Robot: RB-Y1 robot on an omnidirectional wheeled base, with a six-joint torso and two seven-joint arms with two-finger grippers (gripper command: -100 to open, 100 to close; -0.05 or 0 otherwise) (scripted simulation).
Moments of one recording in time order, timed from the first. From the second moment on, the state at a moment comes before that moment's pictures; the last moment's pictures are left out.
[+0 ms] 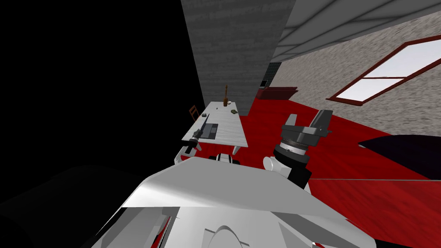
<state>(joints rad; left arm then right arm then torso) 0.30 0.22 0.07 -1.65 -0.32 -0.24 -0.50 0.46 -0.01 -0.07 -2.38 -0.09 -0.54 0.08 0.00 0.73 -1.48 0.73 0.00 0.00</state>
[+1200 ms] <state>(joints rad) 0.29 0.13 0.10 -1.45 -0.50 -0.47 -0.77 0.46 -0.01 -0.07 -2.38 -0.09 -0.54 0.08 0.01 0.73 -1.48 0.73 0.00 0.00</state>
